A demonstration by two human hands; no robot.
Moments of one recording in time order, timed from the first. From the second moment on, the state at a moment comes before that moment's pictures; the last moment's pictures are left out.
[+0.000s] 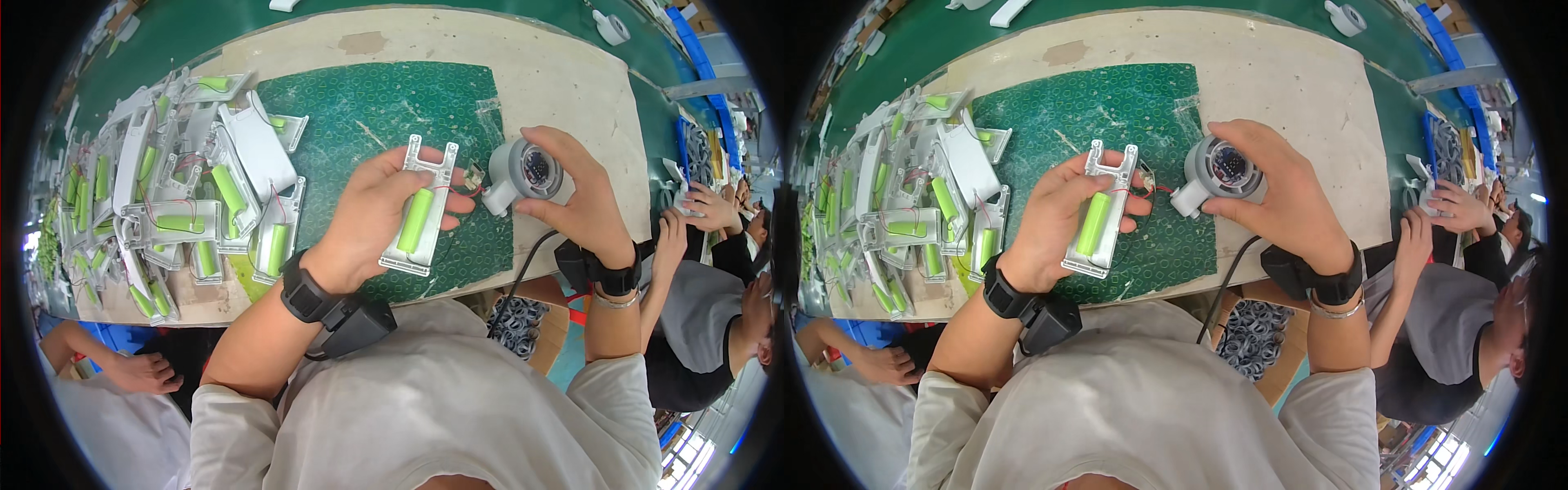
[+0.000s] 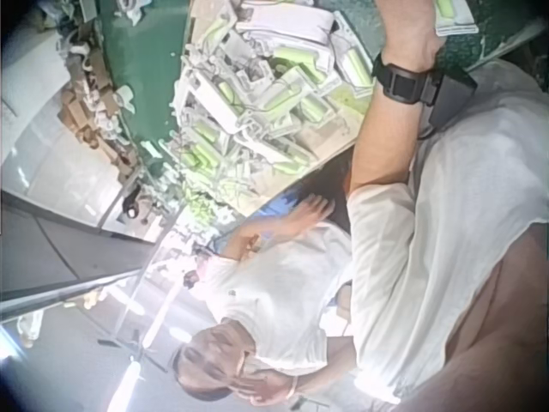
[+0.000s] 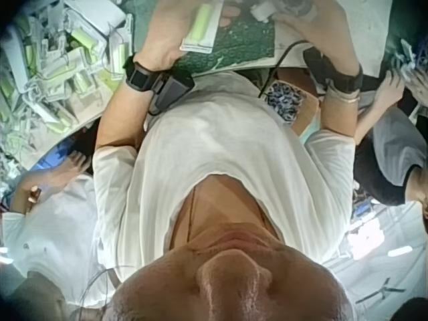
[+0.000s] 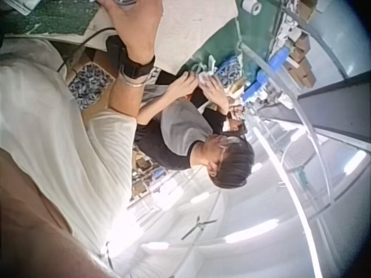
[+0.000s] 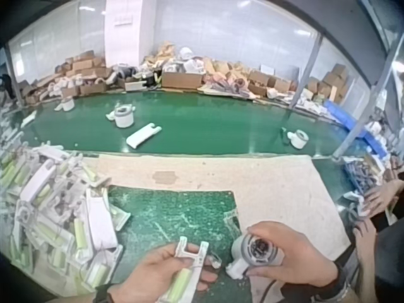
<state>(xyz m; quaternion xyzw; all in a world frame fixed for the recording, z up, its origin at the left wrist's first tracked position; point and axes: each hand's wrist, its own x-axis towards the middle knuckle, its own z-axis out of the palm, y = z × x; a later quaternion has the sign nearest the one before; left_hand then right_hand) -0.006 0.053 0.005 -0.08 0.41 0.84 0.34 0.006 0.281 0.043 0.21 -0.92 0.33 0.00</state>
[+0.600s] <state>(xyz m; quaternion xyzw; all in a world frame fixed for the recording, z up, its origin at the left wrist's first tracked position) -0.006 0.056 -0.012 -0.03 0.29 0.89 0.35 0.018 0.262 0.076 0.18 -0.93 0.26 0.18</state>
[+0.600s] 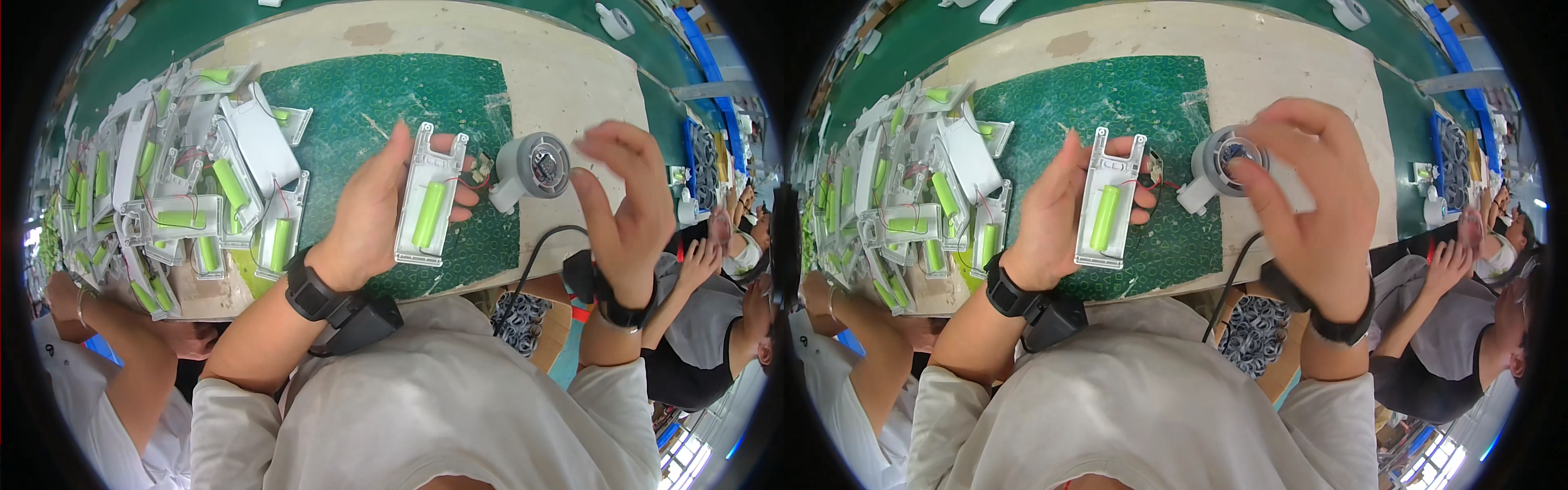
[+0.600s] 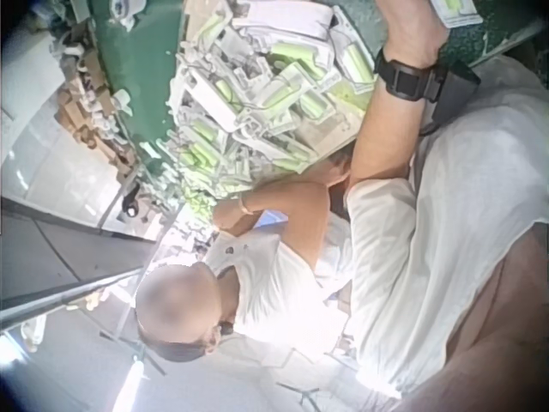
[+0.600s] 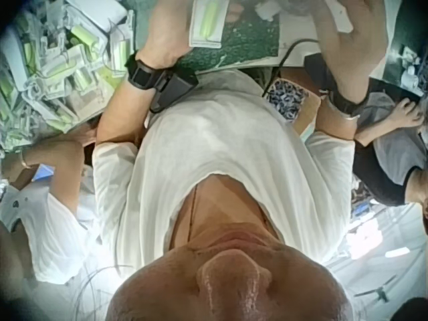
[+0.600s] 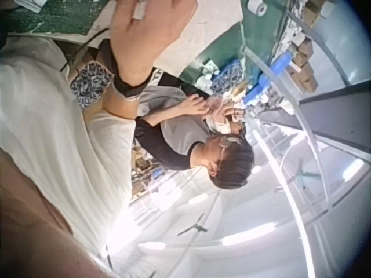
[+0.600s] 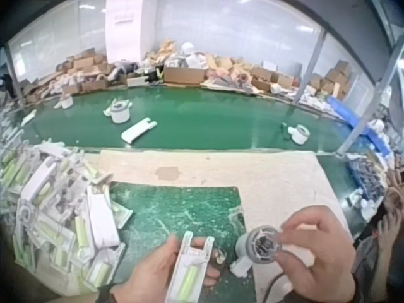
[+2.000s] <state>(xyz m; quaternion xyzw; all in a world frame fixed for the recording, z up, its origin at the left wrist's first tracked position) -0.001 0.056 -0.012 -0.06 0.25 0.90 0.34 -0.011 0.201 0.023 0.40 -0.88 0.04 0.27</state>
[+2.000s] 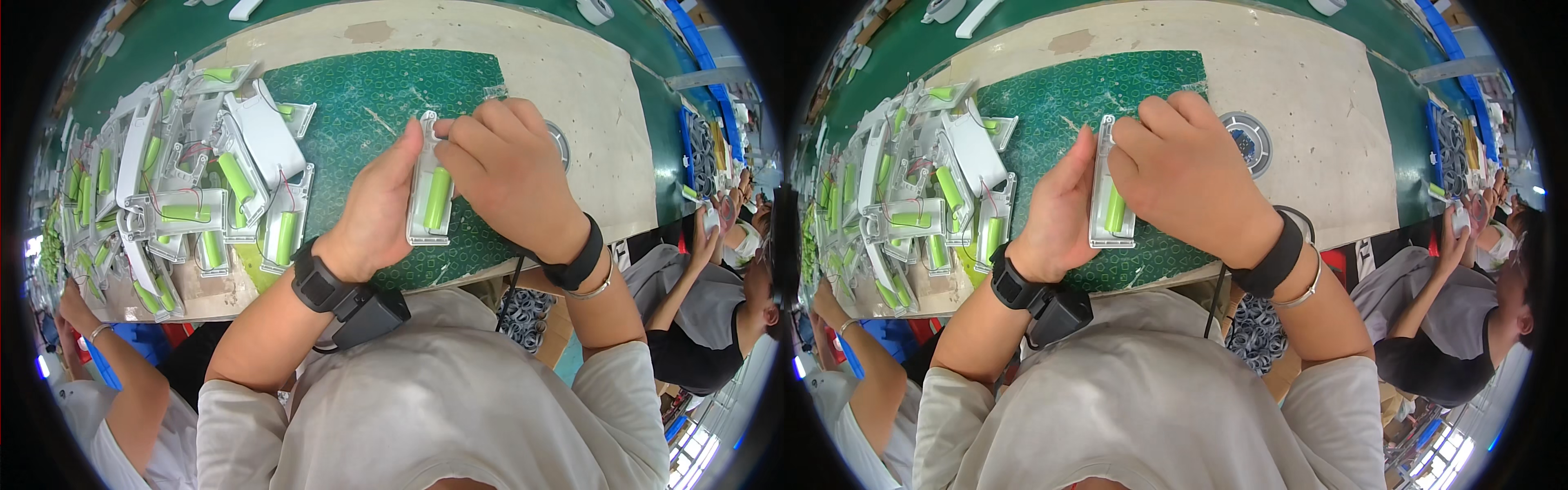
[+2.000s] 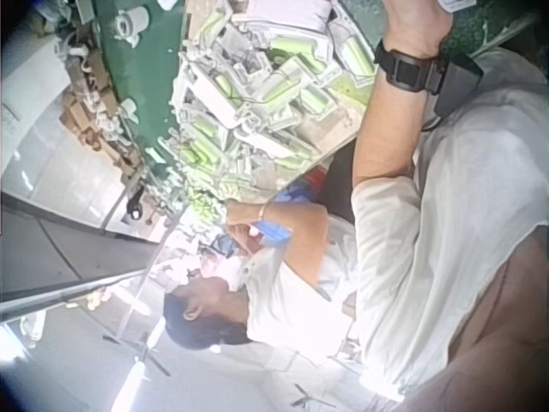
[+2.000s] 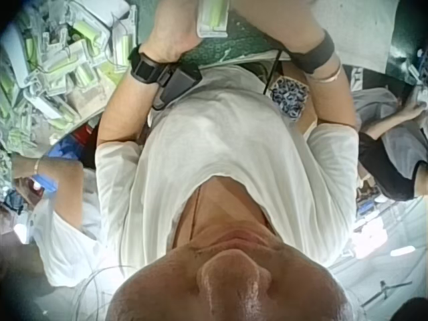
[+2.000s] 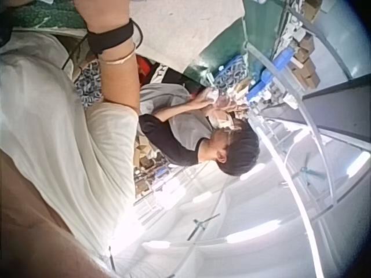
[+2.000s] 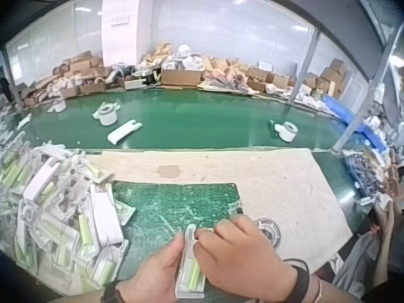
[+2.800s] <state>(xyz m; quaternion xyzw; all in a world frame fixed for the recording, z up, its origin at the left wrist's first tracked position) -0.006 0.056 -0.005 -0.07 0.32 0.89 0.32 0.005 0.274 0.054 0.20 -0.94 0.26 0.00</state>
